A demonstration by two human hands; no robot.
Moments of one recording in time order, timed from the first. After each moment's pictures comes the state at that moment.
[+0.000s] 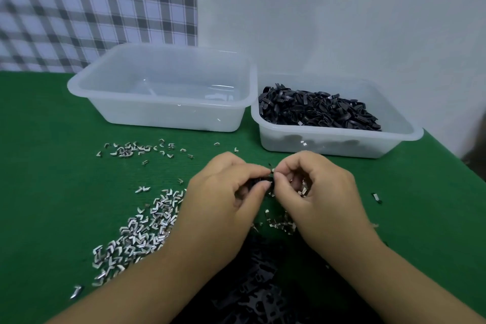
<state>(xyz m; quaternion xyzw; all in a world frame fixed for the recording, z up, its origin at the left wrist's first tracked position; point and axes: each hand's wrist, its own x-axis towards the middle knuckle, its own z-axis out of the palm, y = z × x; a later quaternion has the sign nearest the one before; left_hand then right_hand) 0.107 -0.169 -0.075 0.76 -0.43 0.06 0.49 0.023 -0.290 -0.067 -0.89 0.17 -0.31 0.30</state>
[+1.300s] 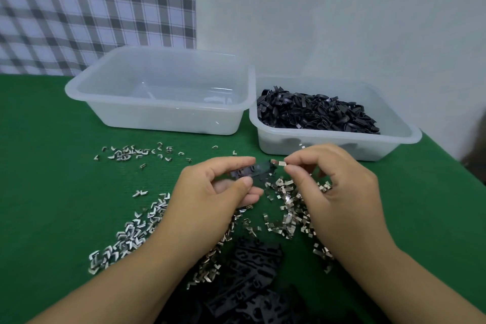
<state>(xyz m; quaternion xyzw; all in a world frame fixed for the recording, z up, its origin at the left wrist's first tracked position) 0.117 -0.171 -0.073 0.63 -0.24 -0.24 0.70 0.017 -0.305 -0.068 -0.87 0.11 -0.43 0.23</state>
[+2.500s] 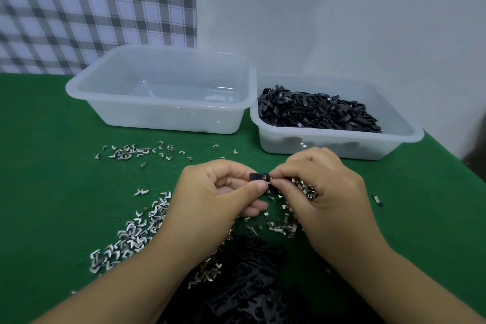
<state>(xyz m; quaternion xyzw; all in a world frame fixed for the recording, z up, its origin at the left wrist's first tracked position) 0.115 -0.171 -0.073 0.63 -0.26 -0.24 0.70 0.019 -0.298 -0.070 -0.90 0.07 -0.38 0.21</state>
